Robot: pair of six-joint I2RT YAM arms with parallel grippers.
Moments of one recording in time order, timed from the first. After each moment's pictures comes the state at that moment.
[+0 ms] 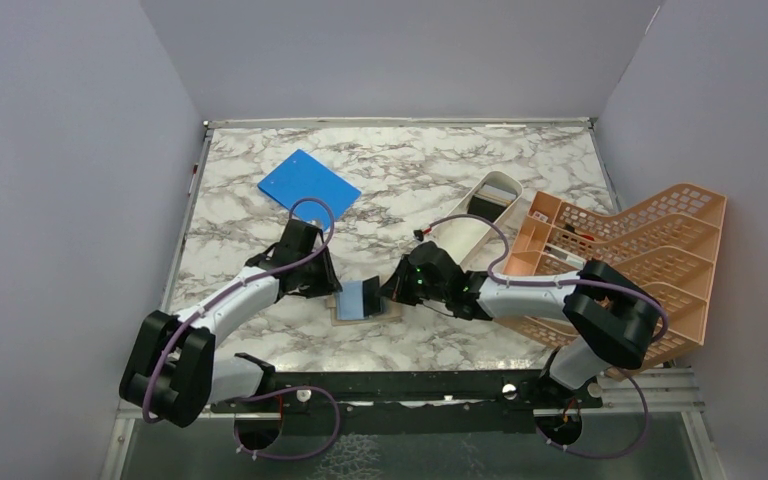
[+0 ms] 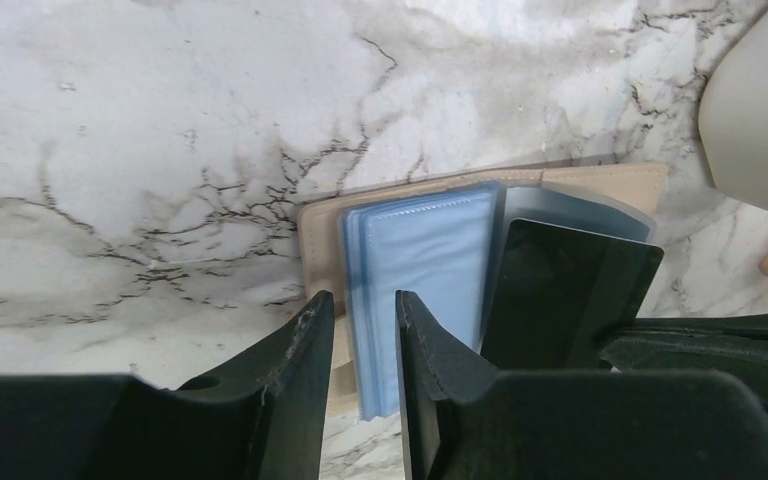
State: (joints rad) left arm -0.40 1.25 0.60 -0.35 0.20 -0.60; right arm 0.97 1.57 0.71 0.25 0.01 1.05
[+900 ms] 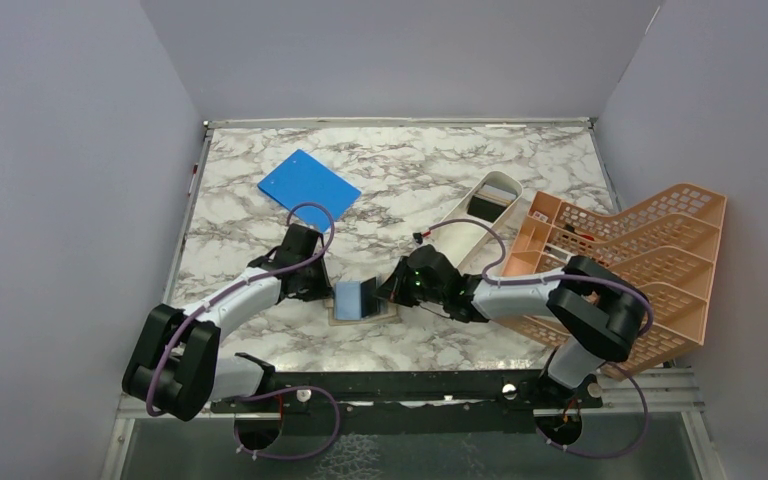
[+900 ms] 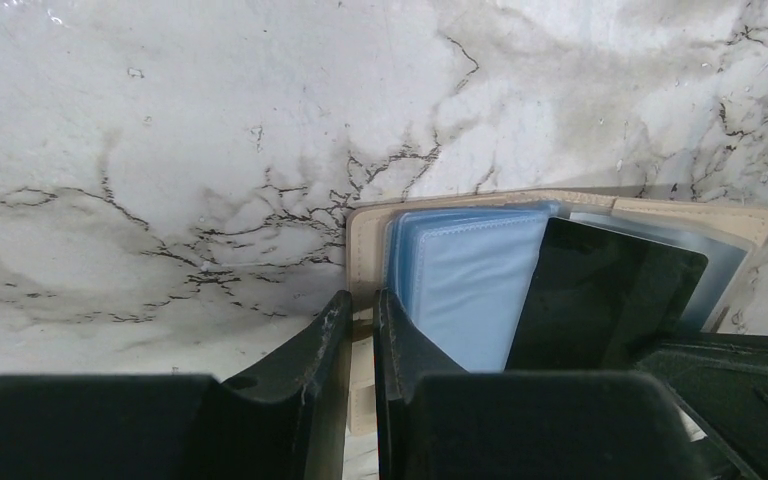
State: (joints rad) left arm -0.40 1.27 0.58 -0.35 0.12 -0.62; right arm 0.97 1.63 0.68 0.36 0.01 1.08
